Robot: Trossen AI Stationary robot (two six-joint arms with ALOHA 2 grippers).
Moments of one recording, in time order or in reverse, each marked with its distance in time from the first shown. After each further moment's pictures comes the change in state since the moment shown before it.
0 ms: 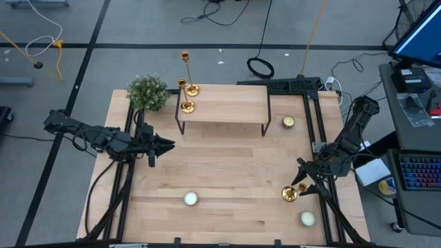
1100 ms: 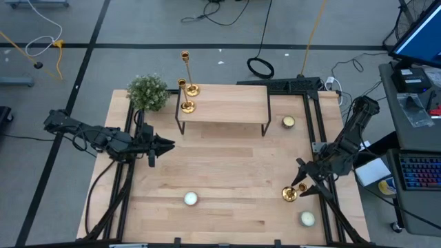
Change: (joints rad) left arm 0.000 0.000 0.000 0.000 -0.001 0.000; right arm 0.000 0.000 0.000 0.070 0.004 -0.054
